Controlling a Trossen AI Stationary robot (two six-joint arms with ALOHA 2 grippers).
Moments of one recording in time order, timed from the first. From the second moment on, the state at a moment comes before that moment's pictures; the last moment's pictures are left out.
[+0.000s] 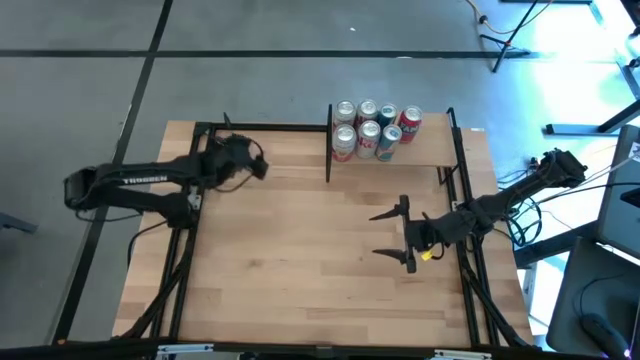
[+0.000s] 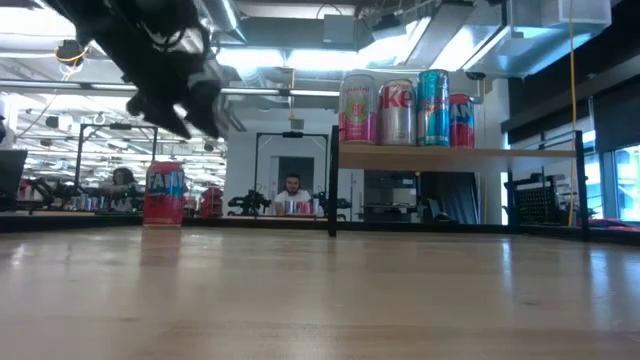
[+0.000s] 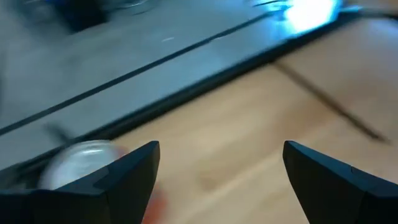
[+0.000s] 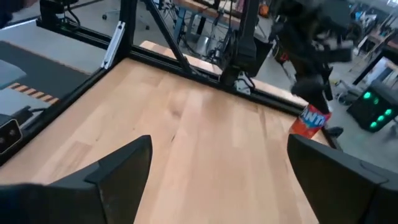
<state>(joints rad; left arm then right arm) 0.30 1.01 0.62 -0.34 -0.68 -0.42 0.50 1.01 0.71 0.03 0.43 -0.19</state>
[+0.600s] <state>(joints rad) 0.68 1.07 0.62 -0.41 -0.61 -0.39 0.50 1.03 0.69 0.07 0.43 -0.25</state>
